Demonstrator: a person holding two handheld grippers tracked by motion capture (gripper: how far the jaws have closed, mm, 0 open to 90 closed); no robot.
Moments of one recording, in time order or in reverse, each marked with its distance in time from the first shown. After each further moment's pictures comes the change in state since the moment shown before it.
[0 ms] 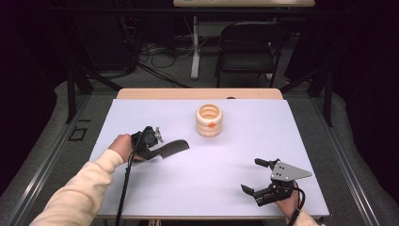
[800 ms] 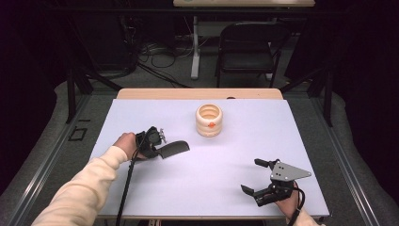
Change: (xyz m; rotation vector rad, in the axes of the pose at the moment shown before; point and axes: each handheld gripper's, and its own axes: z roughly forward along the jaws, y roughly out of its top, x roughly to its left) left arm 0.006 0.009 0.015 0.072 -0.059 0.025; right arm 0.000 0.000 0.000 0.006 0.002 -0.003
